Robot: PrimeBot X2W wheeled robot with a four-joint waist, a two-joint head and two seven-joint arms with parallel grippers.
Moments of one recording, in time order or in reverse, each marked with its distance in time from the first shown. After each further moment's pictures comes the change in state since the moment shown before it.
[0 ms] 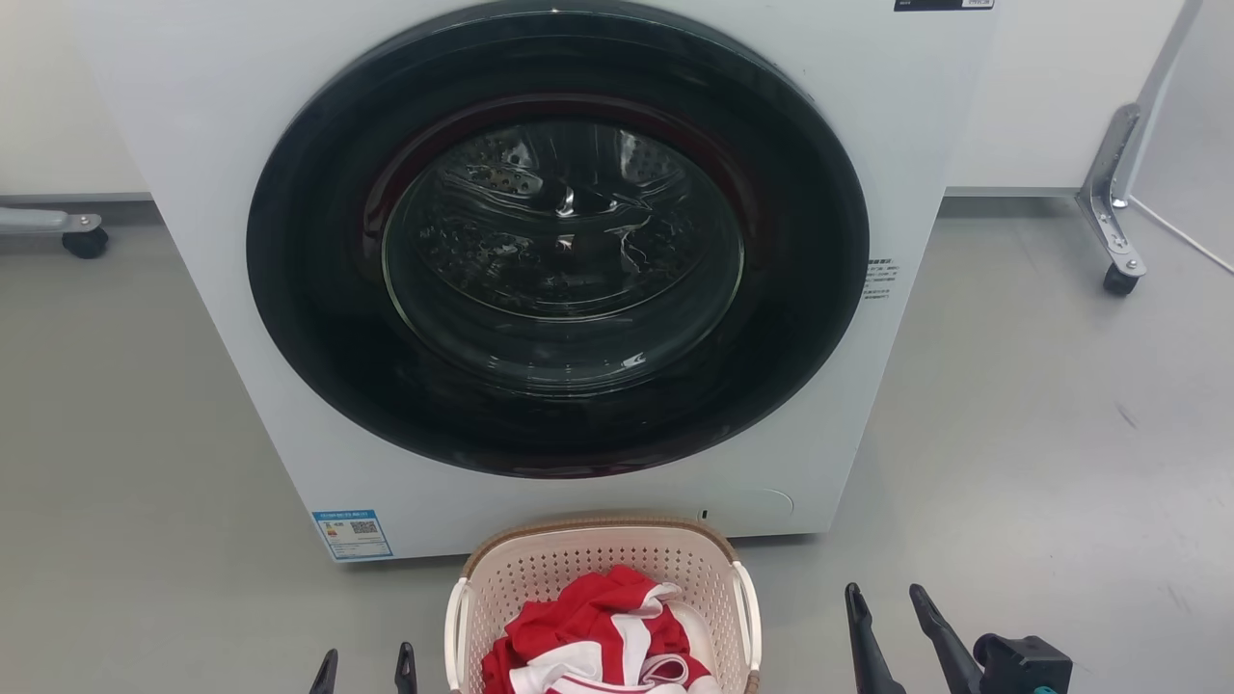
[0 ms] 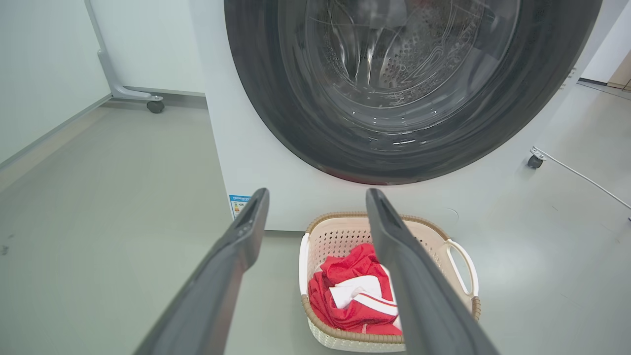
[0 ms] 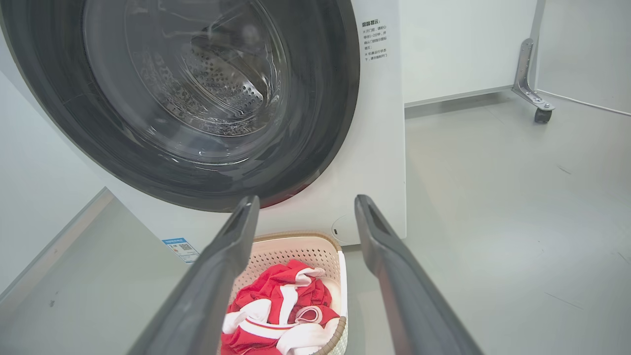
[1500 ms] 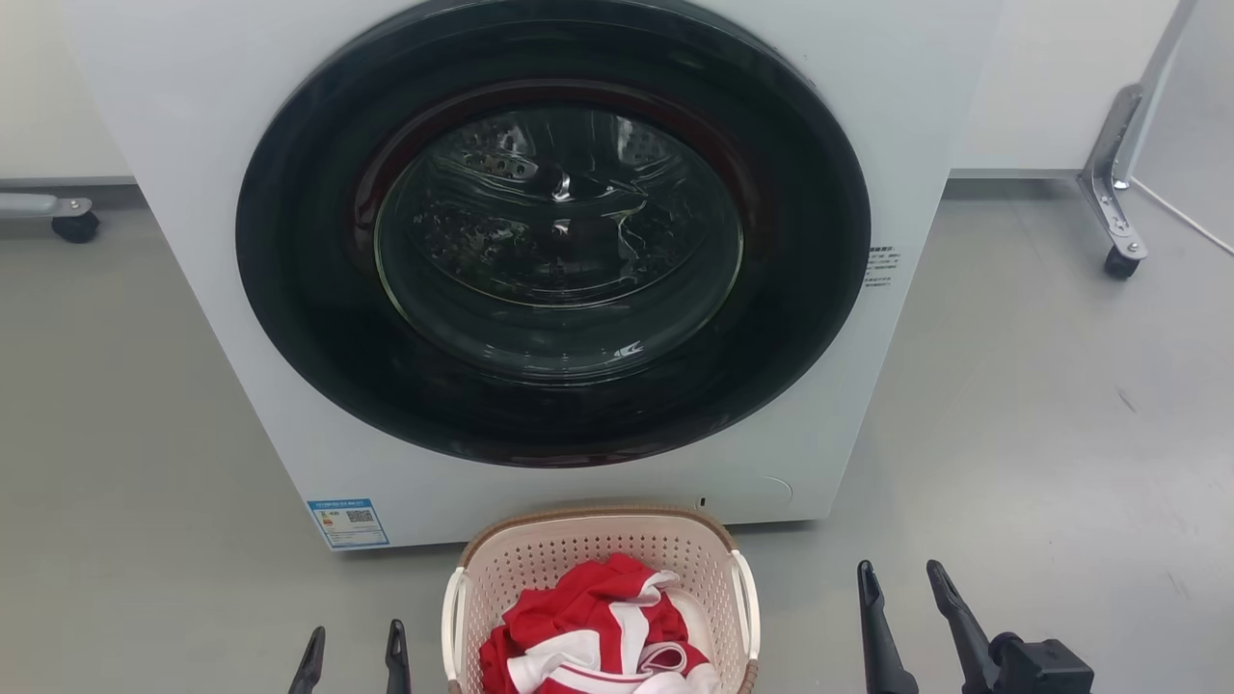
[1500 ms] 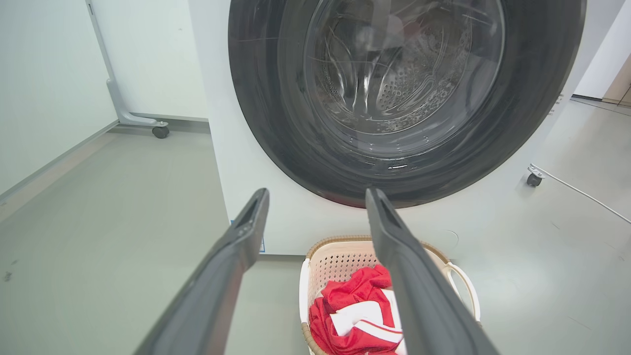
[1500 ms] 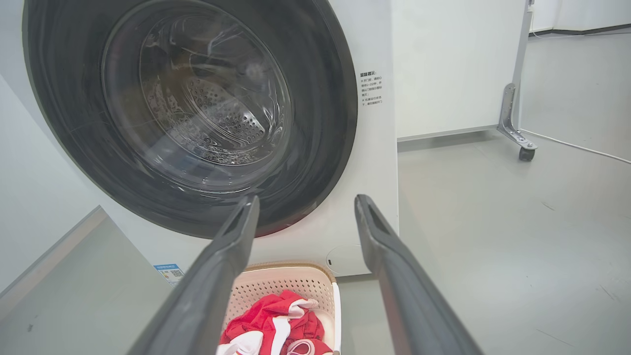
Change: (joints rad) left arm 0.036 -0.017 0.043 -0.119 0.059 0.000 0.000; right arm 0.066 0.052 -0.104 -0.141 -0.154 0.000 0.000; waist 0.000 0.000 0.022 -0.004
